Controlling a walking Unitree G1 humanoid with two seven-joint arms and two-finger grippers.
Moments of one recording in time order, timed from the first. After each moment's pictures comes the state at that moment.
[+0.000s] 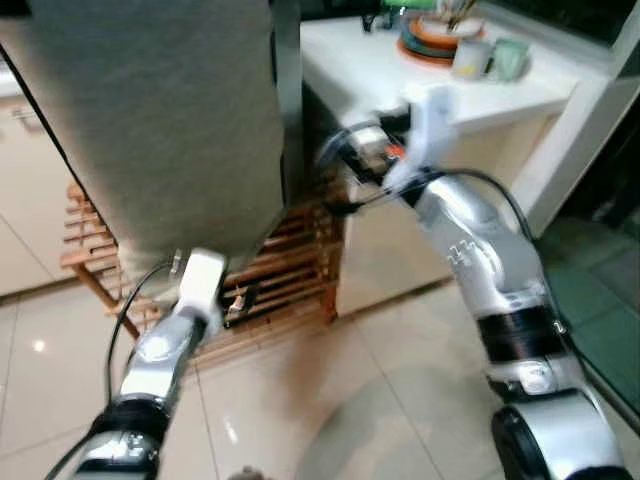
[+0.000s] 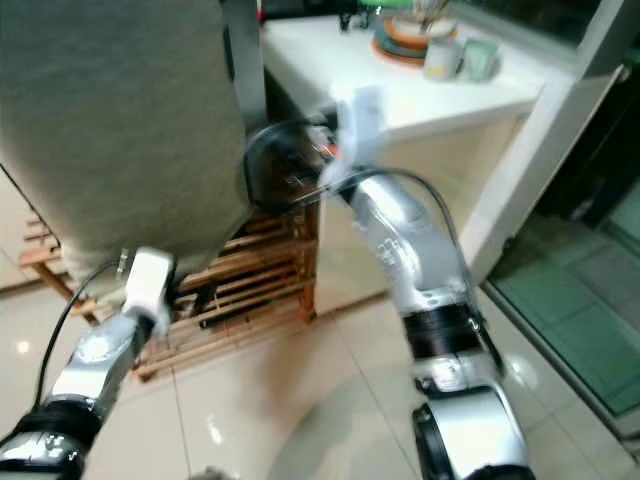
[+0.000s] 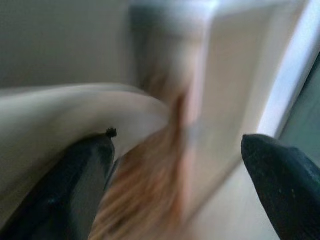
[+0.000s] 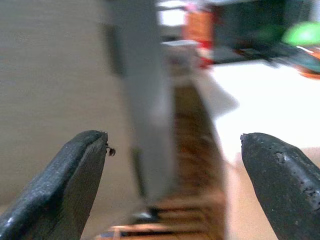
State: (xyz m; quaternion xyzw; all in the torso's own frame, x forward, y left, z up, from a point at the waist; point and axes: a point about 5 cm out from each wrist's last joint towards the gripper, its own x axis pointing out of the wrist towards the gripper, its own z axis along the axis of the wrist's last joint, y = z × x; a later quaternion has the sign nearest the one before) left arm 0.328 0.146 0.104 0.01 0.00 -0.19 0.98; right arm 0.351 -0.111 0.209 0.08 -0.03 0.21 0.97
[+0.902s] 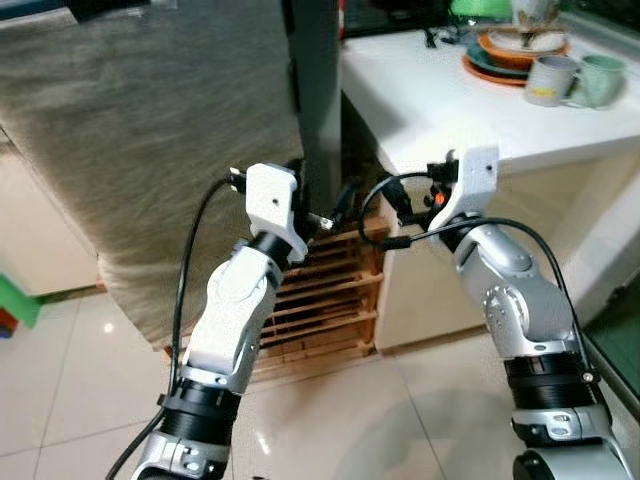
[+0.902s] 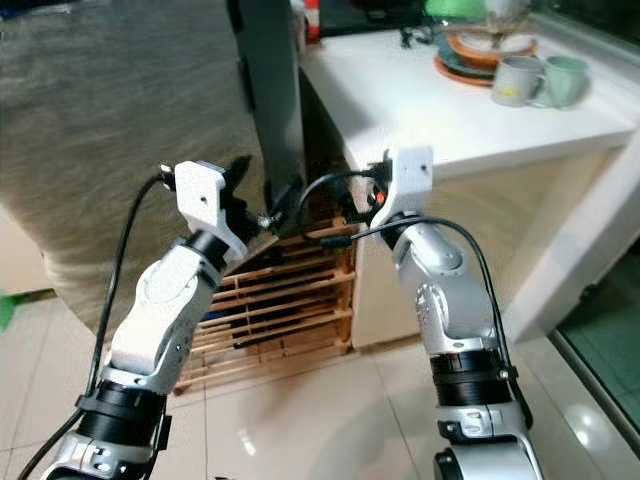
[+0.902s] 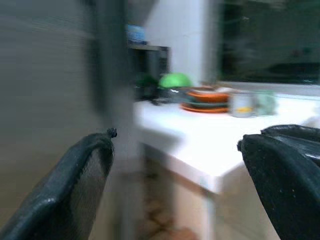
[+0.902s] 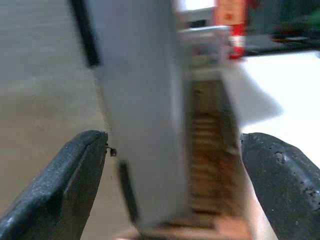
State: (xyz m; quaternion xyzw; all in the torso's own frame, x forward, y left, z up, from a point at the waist) left arm 0.314 0.087 0.187 -0.03 -0.14 -0.23 0.96; right arm 0.337 -0.123 0.187 0.06 -0.01 0.20 0.98
